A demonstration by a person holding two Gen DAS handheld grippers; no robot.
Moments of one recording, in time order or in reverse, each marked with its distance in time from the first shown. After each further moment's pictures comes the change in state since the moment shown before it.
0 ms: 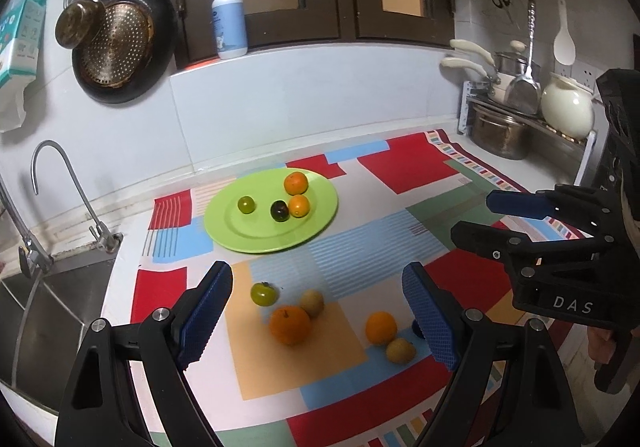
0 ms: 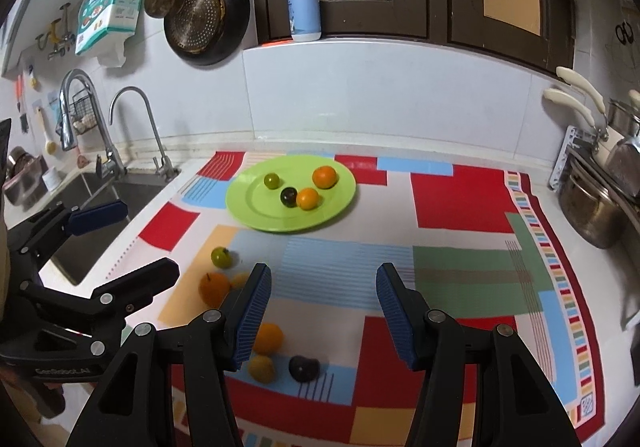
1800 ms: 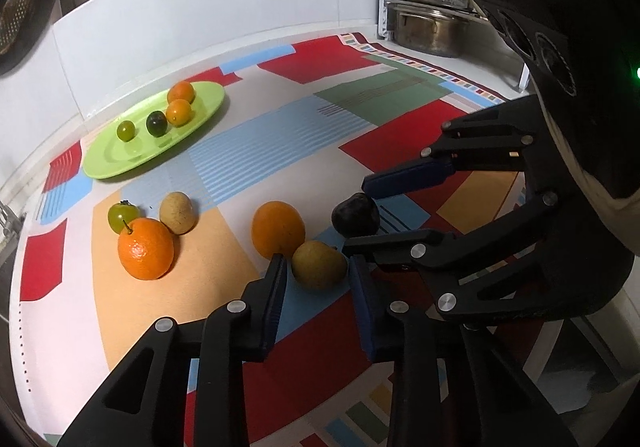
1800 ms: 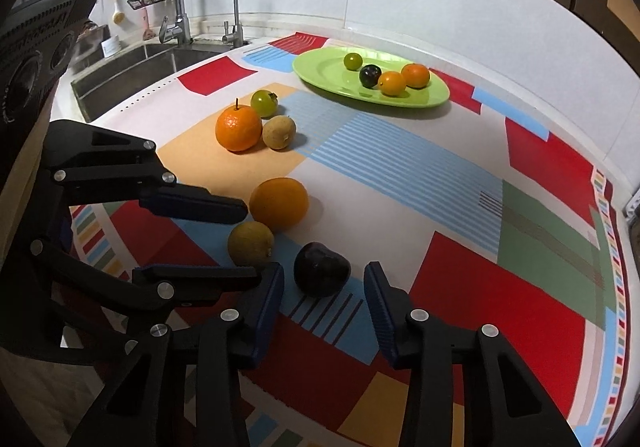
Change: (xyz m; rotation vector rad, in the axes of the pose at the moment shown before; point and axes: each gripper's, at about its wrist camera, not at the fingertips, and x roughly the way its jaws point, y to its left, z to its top) left arm 0.074 -0.056 -0.075 0.162 0.209 -0.245; right arm 0.078 0.014 -0.080 -0.325 0.221 0.197
